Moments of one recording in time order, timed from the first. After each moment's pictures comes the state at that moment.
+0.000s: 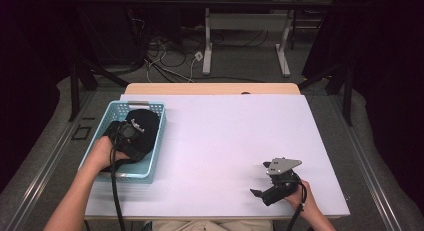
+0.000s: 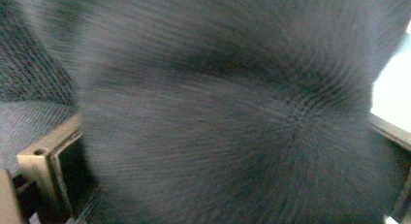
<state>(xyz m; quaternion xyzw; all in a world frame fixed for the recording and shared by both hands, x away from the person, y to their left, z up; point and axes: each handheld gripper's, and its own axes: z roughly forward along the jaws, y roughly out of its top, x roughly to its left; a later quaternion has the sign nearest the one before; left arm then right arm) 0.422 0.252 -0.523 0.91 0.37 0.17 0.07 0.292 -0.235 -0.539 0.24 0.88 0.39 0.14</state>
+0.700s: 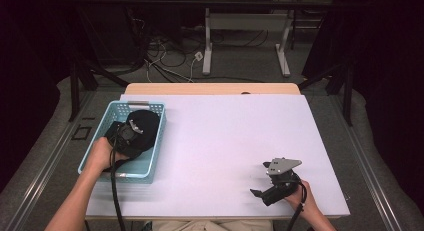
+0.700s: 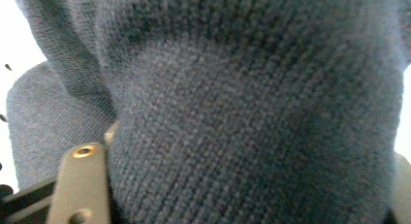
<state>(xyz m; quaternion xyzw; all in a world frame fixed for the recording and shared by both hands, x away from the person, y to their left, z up) 0.419 0.261 -0.523 0.90 0.37 0.20 0.09 0.292 -0.235 -0.539 0.24 0.88 0.39 0.14</state>
